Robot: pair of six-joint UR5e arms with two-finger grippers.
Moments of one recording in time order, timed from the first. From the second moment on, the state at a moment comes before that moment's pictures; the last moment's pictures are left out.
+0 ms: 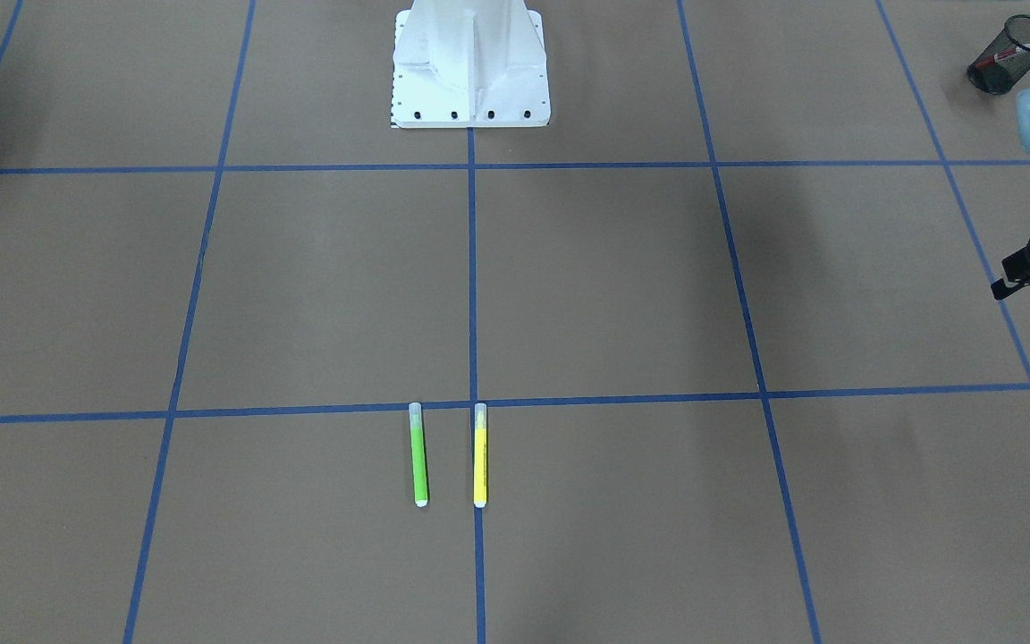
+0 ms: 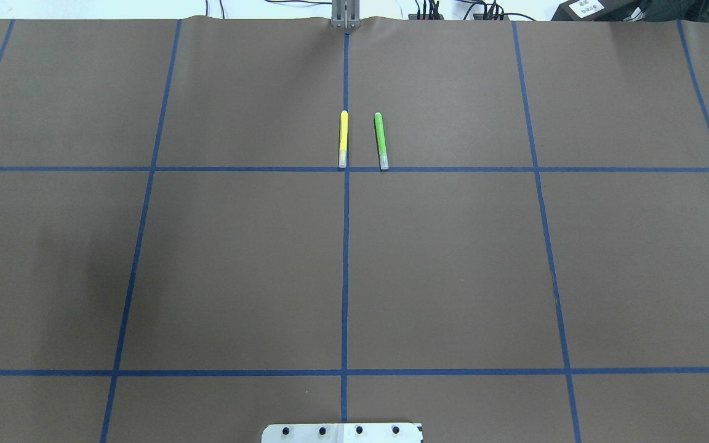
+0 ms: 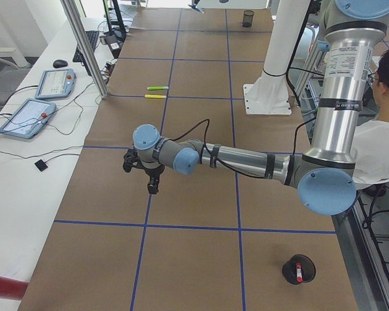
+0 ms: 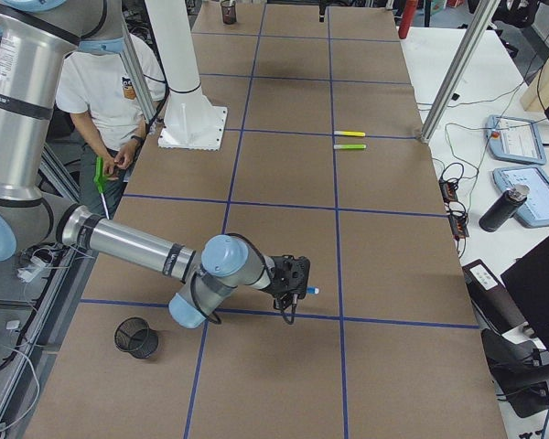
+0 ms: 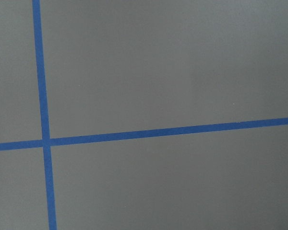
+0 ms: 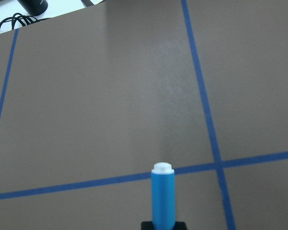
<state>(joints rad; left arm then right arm) -1.32 -1.66 -1.60 -1.79 -2.39 -0.32 1.53 -1.92 1.54 -0.32 2.29 0.85</state>
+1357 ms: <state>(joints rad) -1.32 -1.69 -1.58 -1.79 -2.39 -0.33 2.19 -2.33 1.52 0.05 2.30 0.49</state>
